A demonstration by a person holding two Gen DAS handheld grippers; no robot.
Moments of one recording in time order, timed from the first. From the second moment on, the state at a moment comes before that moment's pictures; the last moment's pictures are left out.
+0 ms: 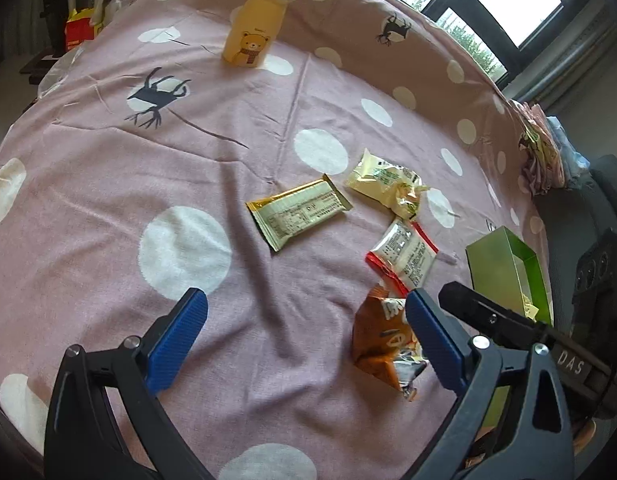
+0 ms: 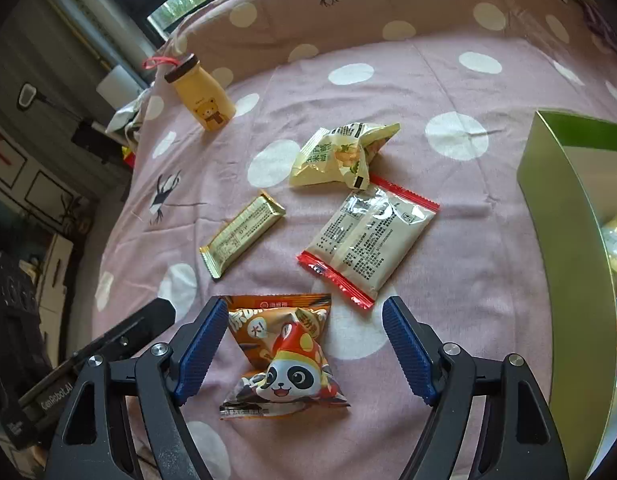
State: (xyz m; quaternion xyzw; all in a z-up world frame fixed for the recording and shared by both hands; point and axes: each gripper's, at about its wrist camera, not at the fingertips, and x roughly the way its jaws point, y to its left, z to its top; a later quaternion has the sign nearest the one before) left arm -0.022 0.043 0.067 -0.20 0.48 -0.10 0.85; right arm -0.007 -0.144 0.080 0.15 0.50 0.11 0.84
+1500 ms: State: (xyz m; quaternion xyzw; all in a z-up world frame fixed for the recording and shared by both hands) left arm -0.045 -0.020 0.090 -0.14 0.39 -0.22 0.89; right arm -0.012 -0.129 0.094 0.23 0.45 0.23 0.84
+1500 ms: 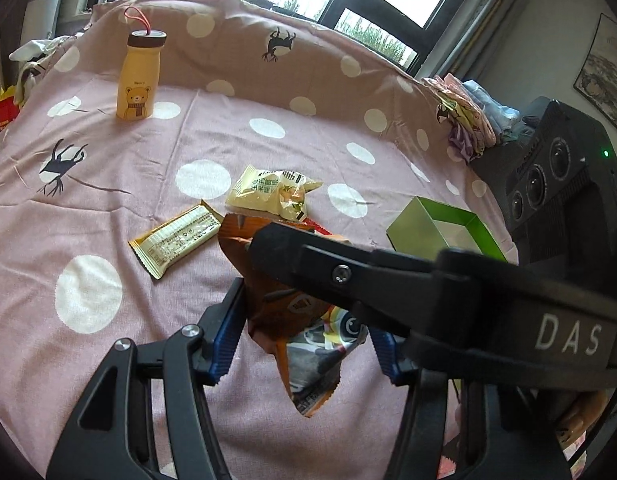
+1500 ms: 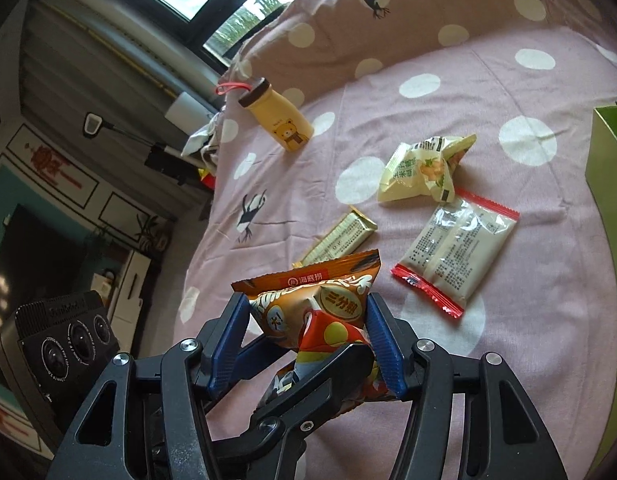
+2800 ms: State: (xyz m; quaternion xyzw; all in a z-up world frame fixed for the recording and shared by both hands) left arm -0.047 -0.187 0.142 -0.03 0.30 -0.39 0.87; right arm -0.074 -0.281 0.153 0.31 0.29 0.10 0.90
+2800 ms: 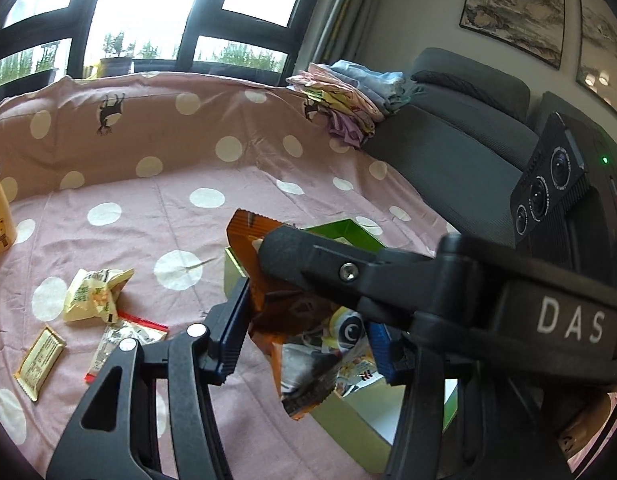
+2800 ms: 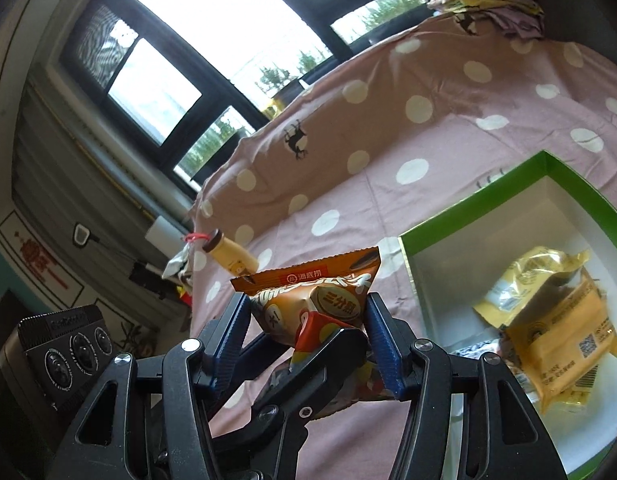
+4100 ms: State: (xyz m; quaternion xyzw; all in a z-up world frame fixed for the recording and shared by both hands) left arm -0.010 -0.280 0.081 0.00 0.46 -0.42 0.79; right arm -0.080 -0.373 0.097 0.39 0.35 -0.13 0.84
